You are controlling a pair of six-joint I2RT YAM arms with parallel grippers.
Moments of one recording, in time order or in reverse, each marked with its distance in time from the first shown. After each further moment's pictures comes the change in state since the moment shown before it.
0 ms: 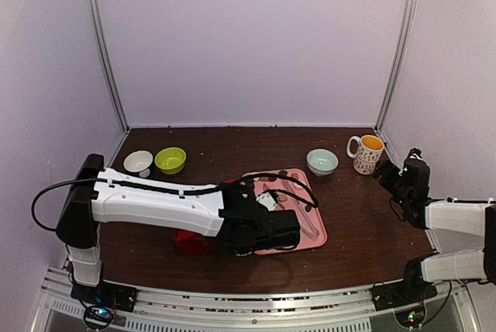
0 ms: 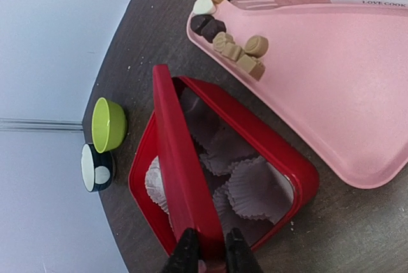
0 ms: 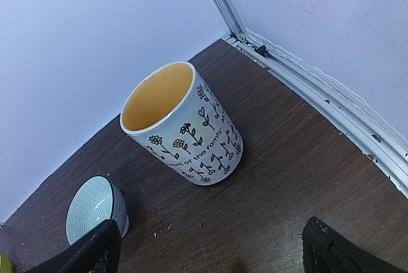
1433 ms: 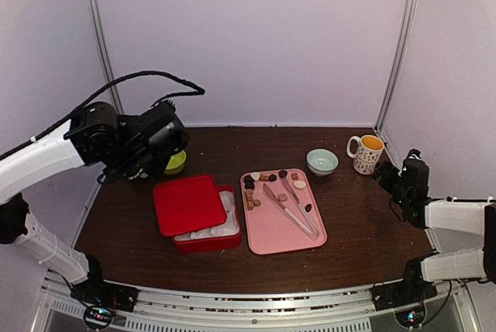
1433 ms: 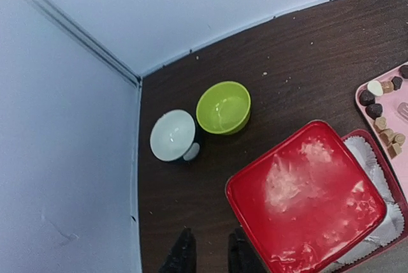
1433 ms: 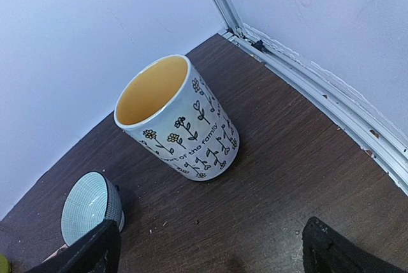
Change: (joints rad) left arm 0.278 -0.590 -0.114 -0.104 -0.146 -0.004; right arm 0.000 0.008 0.005 -0.019 0.000 0.000
